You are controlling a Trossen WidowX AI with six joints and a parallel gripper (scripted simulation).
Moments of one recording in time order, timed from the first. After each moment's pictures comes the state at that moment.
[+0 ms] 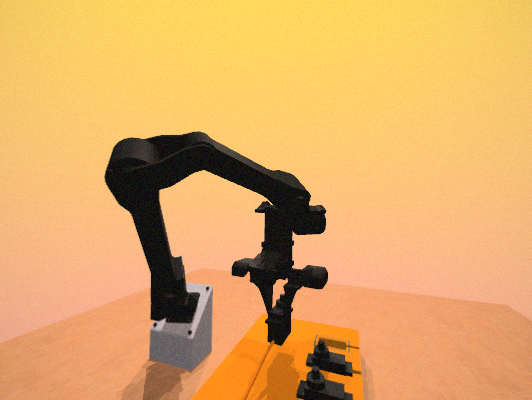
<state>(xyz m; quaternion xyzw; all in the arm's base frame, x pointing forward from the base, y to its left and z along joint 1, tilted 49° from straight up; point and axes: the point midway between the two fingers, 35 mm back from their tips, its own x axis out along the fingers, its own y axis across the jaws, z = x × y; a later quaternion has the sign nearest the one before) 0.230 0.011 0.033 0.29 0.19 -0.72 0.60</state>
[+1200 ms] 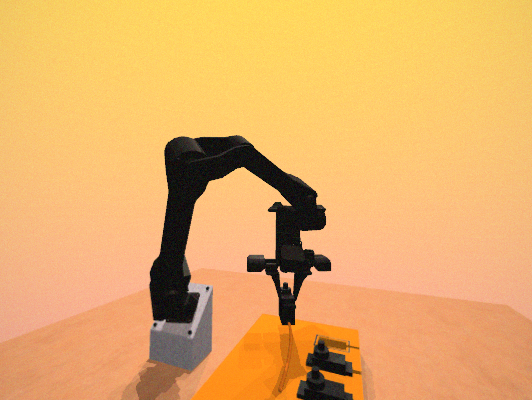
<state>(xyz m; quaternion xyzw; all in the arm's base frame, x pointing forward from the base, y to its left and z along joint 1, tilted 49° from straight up) 0.239 0.062 -0.021 0.13 0.37 -0.64 0.66</state>
